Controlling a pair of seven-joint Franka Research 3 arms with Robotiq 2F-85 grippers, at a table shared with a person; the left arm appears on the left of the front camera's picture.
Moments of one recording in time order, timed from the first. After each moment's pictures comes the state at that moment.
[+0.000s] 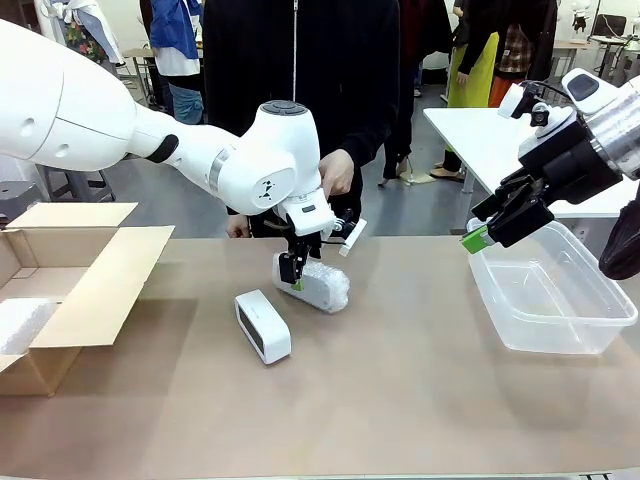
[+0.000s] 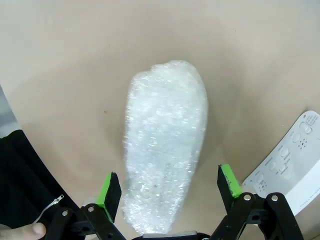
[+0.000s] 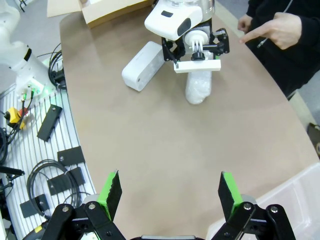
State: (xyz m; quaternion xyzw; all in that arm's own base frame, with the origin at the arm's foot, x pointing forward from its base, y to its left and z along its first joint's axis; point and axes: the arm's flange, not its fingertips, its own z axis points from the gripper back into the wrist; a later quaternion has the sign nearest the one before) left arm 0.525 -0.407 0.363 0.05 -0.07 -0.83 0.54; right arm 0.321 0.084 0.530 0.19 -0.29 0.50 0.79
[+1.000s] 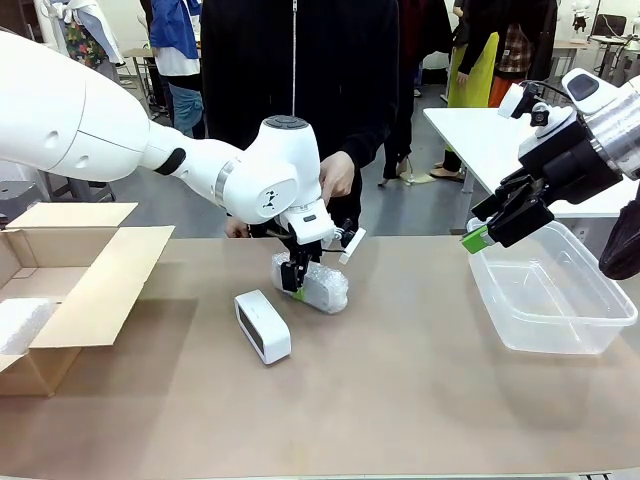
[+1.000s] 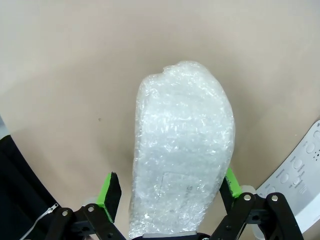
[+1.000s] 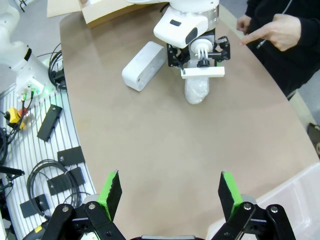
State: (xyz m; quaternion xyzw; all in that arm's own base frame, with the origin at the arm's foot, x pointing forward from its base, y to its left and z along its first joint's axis) left arm 0.539 -0.409 0.339 0.04 -0.07 -0.83 0.55; right arm 0.321 0.084 0.530 0.19 -0.29 0.50 0.79
